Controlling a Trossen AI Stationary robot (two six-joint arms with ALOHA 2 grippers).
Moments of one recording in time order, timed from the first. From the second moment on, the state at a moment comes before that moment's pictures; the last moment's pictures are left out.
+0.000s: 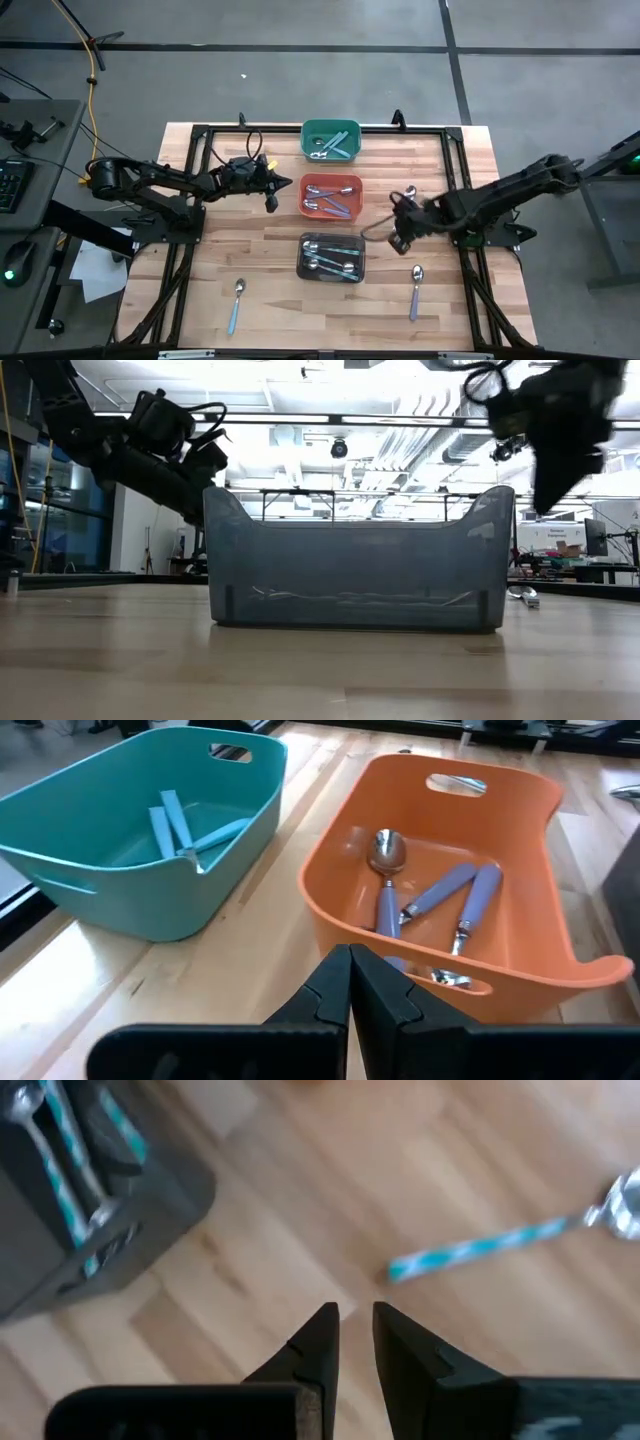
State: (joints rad) left arm 0.38 1.36 0.31 0.65 0.07 0.03; right arm 0.26 1.19 0.83 -0.88 0.18 0.98
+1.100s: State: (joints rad) left arm 0.34 1.36 0.31 0.65 0.07 0.03; right arm 0.83 1.48 0.82 -0.80 0.02 2.14
